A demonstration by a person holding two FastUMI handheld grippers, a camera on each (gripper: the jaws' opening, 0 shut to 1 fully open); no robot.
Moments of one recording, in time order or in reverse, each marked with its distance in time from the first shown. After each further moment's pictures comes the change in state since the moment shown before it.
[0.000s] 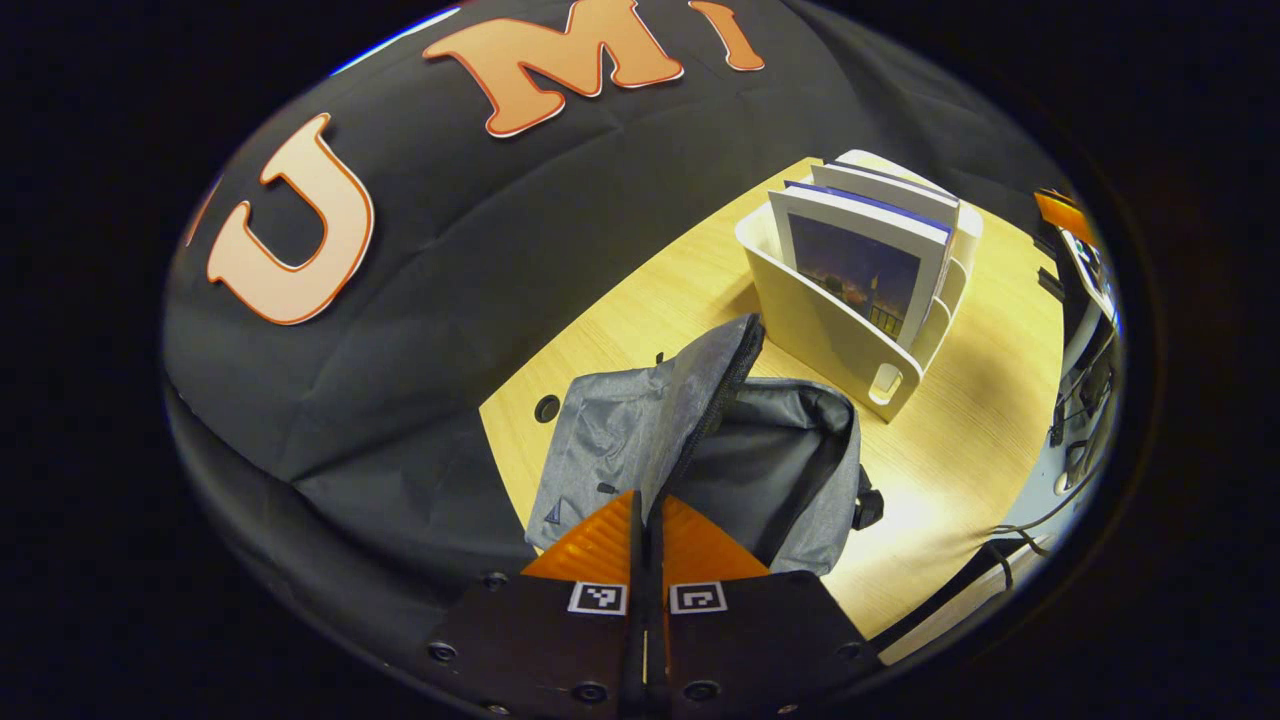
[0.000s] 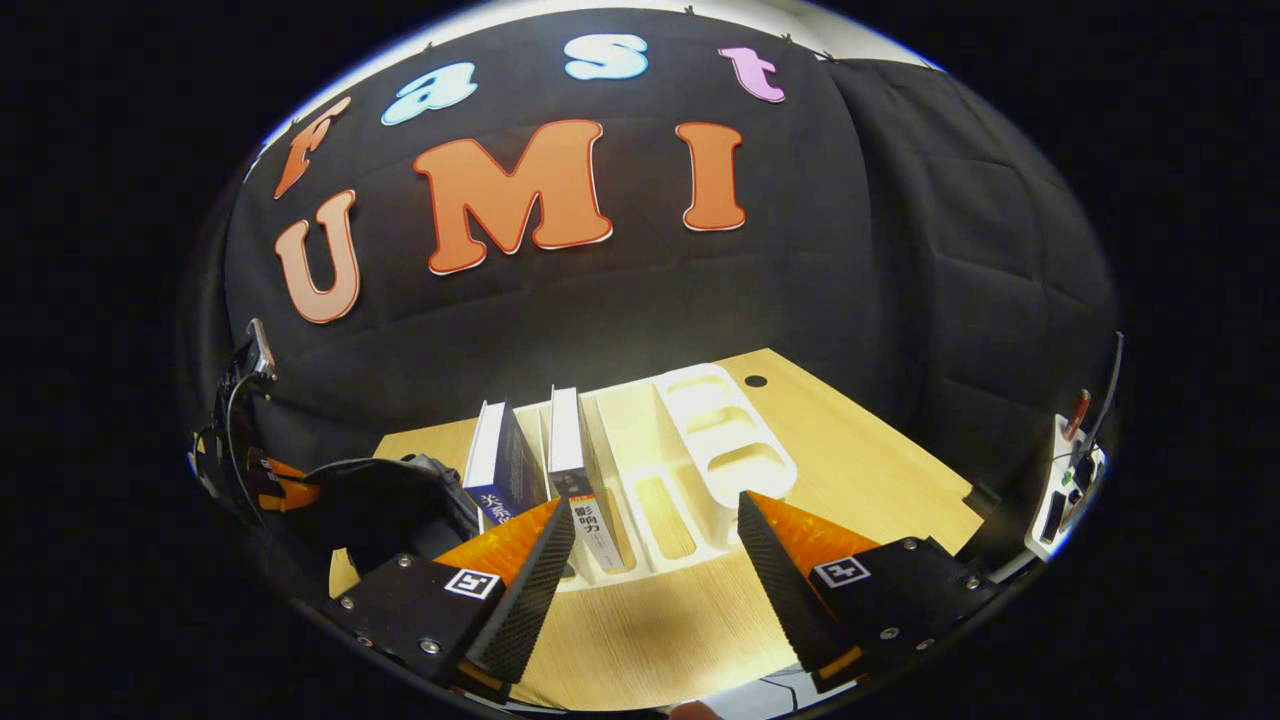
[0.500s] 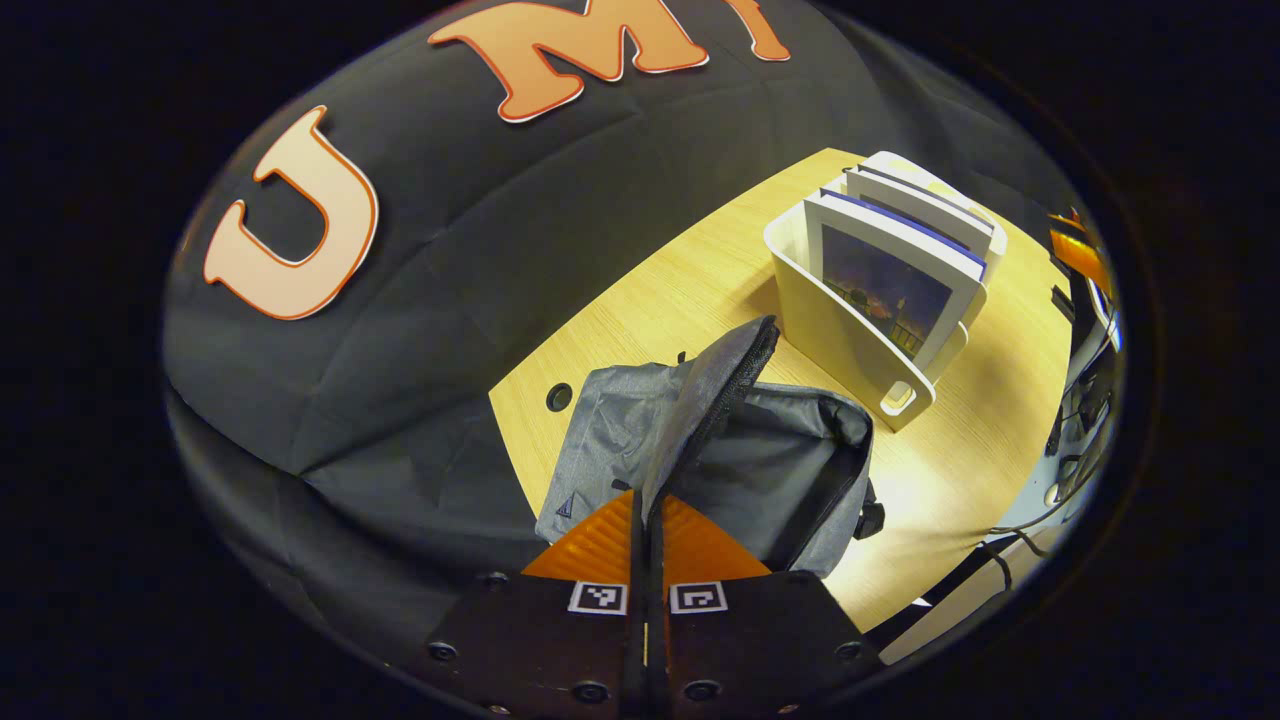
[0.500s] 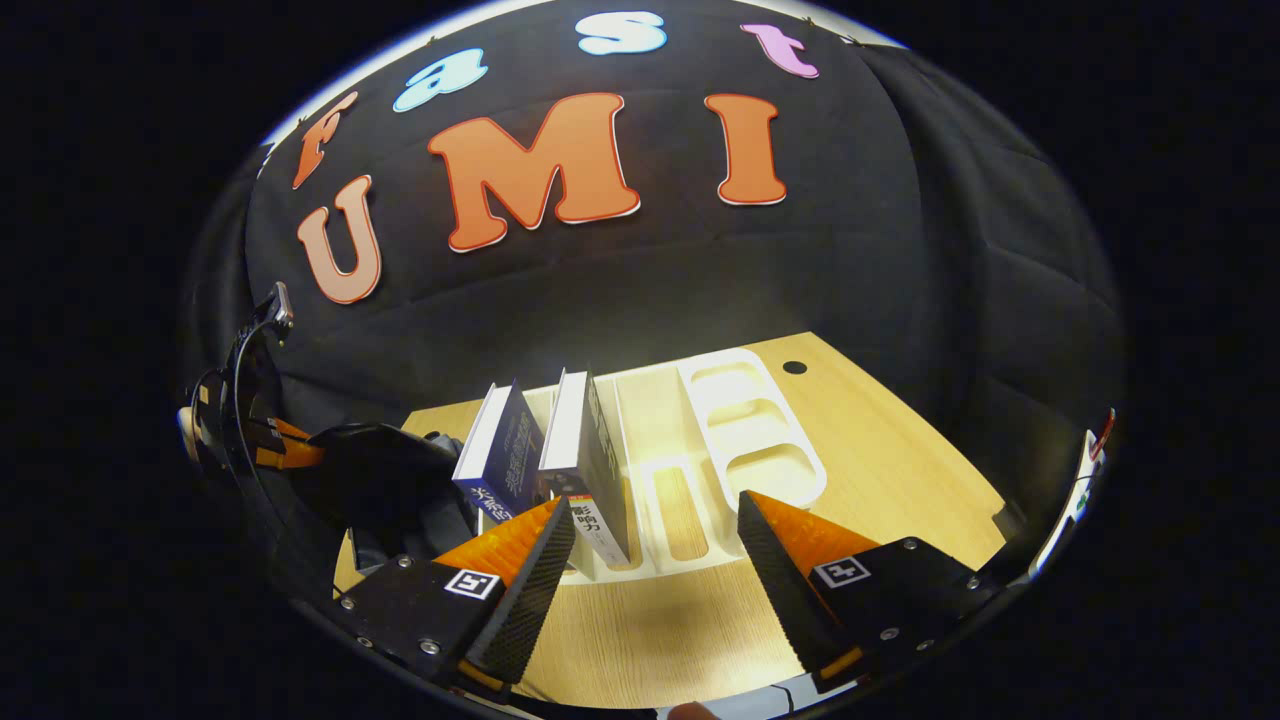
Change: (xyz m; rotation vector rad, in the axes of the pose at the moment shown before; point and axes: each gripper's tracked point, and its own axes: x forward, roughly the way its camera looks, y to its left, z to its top) left arm -0.003 0.017 0.016 -0.038 0.083 0.009; right arm 0.035 -0.008 -0.015 -0.044 0.103 0.123
